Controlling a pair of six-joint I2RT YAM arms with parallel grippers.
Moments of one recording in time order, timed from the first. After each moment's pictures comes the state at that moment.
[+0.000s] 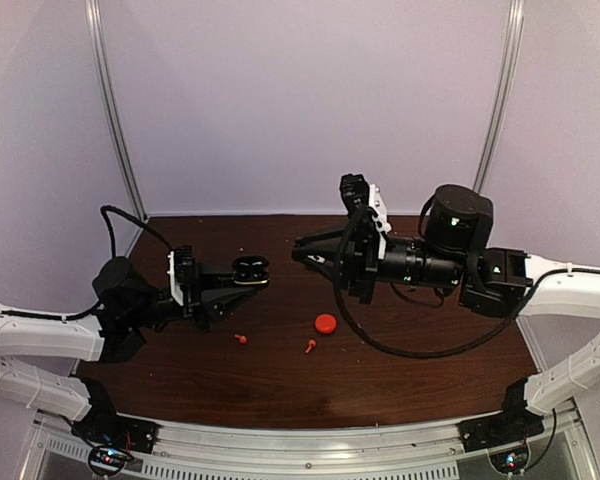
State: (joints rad) left arm -0.82 1.13 0.42 0.99 0.59 0.06; right arm 1.10 1.25 1.06 0.20 -0.27 -0.05
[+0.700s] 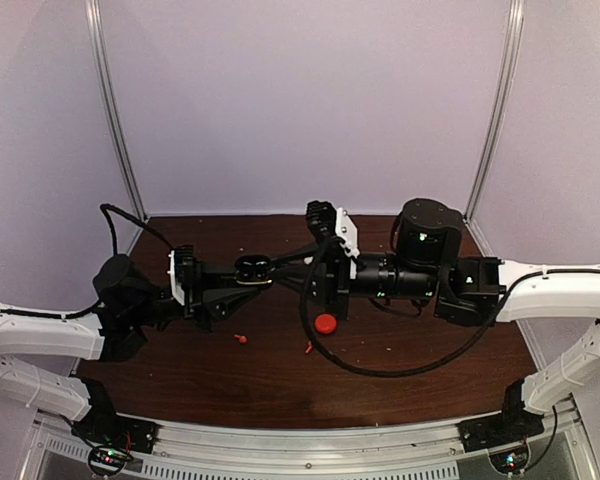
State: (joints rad) left arm -0.85 1.13 0.45 0.99 0.60 0.08; right arm 1.17 1.35 1.08 0.28 -0.29 -0.14
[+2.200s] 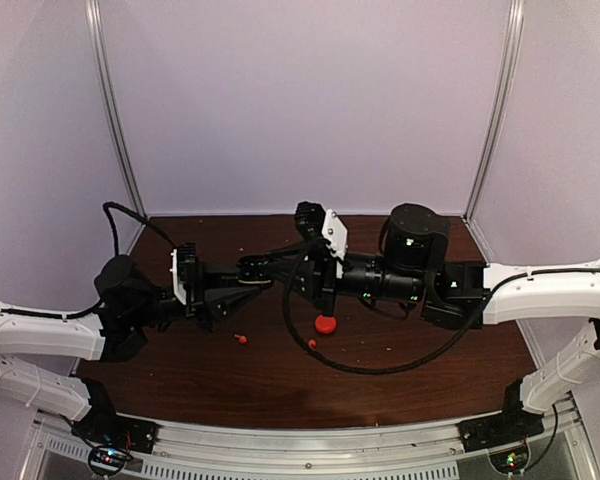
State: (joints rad) left arm -0.86 1.14 0.45 0.98 0.58 0.05; right arm 1.17 1.42 1.08 0.36 -0.20 -0.16
